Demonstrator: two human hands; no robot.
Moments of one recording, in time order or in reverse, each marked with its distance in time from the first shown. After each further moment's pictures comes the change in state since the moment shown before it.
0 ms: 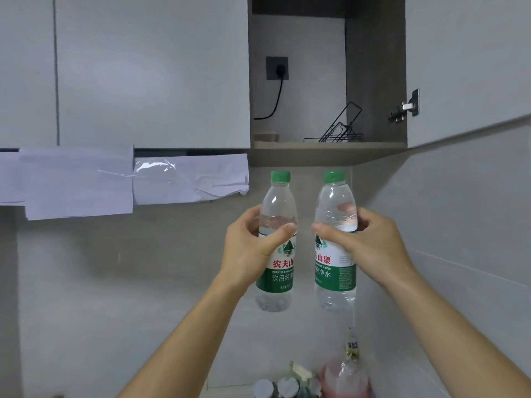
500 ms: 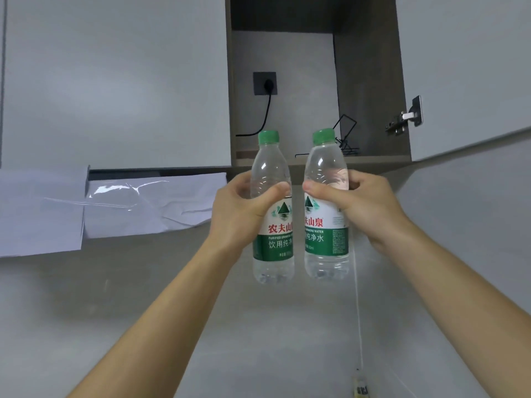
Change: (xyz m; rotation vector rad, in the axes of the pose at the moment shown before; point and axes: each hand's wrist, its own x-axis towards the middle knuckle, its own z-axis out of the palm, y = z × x) left_hand 0.105 0.027 0.027 0.069 0.062 0.111; right_hand 0.110 -0.024 -0.001 0.112 -0.054 -0.108
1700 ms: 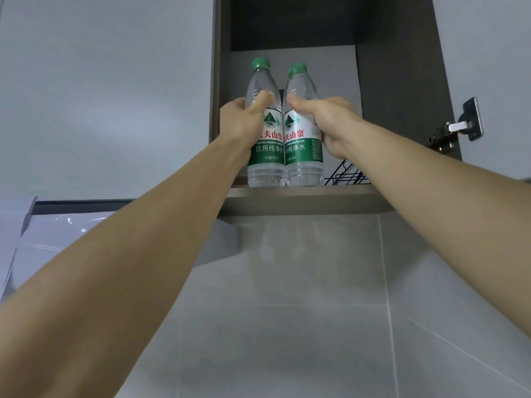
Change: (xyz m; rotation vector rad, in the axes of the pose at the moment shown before) left_hand 0.214 0.054 0.062 -0.168 0.169 0.080; right_hand 0.260 -0.036 0.027 0.342 -0.172 -0.059
